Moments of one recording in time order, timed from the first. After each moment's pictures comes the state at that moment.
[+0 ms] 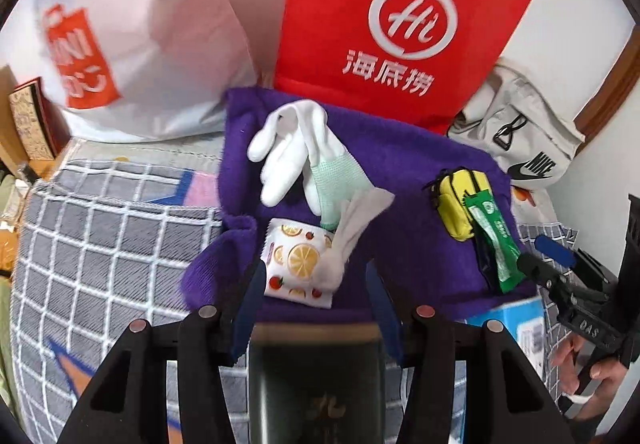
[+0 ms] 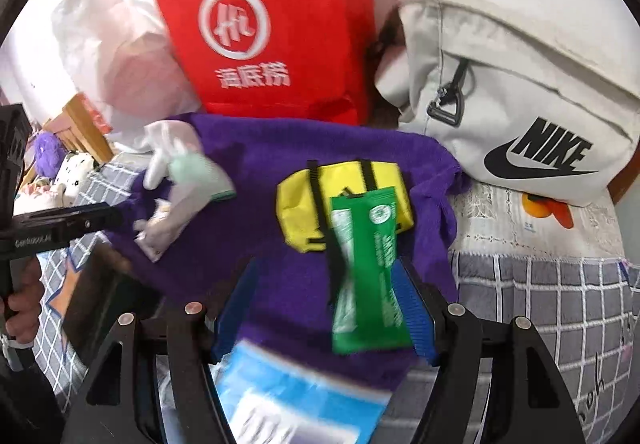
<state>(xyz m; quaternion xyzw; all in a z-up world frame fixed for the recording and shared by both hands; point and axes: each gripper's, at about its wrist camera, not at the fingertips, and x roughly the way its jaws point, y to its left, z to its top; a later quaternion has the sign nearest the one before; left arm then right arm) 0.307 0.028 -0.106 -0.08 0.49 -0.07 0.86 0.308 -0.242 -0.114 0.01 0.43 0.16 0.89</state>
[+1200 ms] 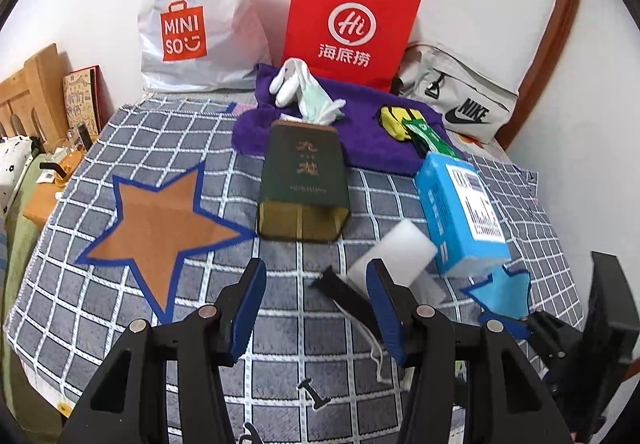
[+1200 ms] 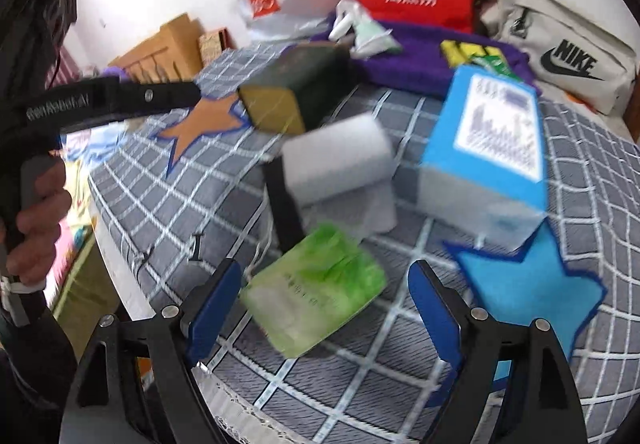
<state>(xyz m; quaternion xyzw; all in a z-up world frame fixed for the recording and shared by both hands) 0.078 0.031 -0.094 -0.07 0.43 -0.07 0.90 0.057 -0.172 -0.163 -0.03 0.46 0.25 0.85</state>
